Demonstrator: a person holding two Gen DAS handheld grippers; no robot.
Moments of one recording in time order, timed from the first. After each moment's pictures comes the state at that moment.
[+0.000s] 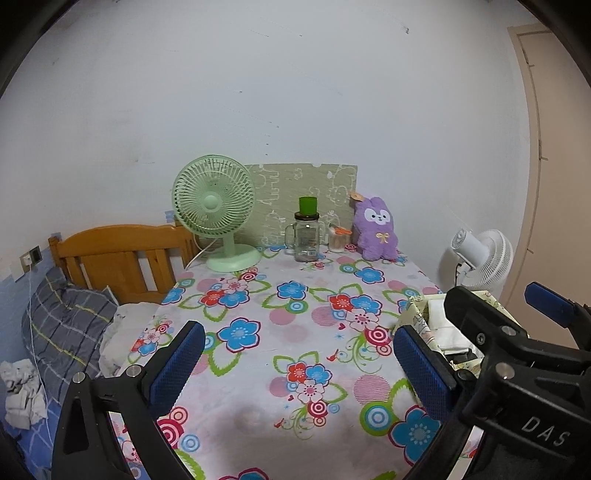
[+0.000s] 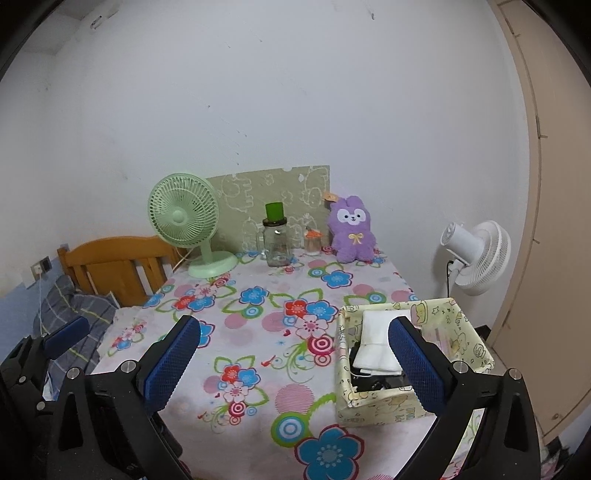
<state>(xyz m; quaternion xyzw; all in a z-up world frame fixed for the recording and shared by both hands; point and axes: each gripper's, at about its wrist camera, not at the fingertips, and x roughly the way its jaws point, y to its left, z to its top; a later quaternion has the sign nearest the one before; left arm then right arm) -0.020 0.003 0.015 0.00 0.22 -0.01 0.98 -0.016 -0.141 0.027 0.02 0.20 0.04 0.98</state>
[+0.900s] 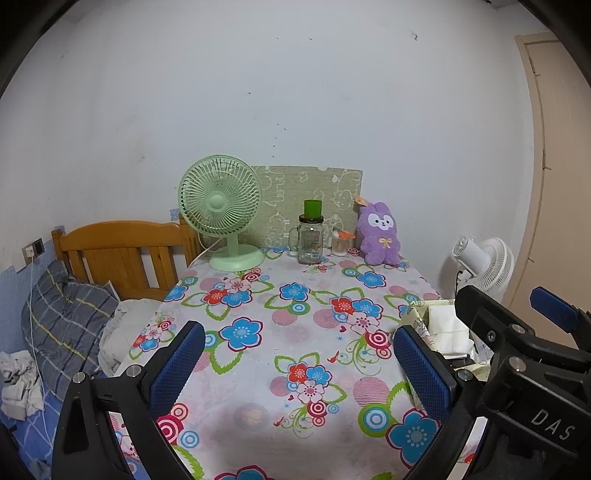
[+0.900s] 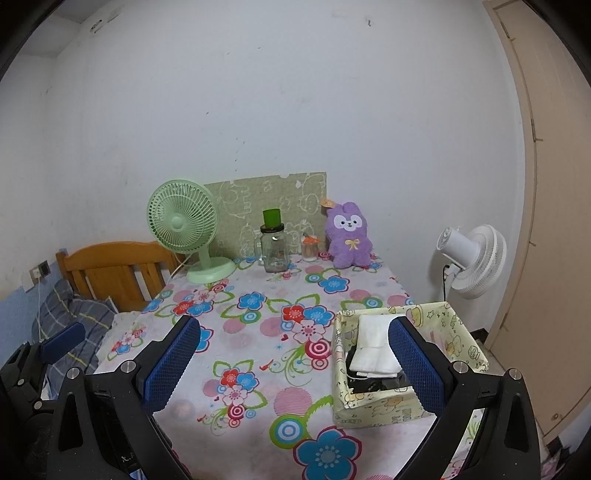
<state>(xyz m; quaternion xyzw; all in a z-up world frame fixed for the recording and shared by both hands) -0.022 0.004 0.019 -0.01 0.22 0.00 0.98 -0.022 -0.142 0.031 0.02 0.19 0.04 0.98</state>
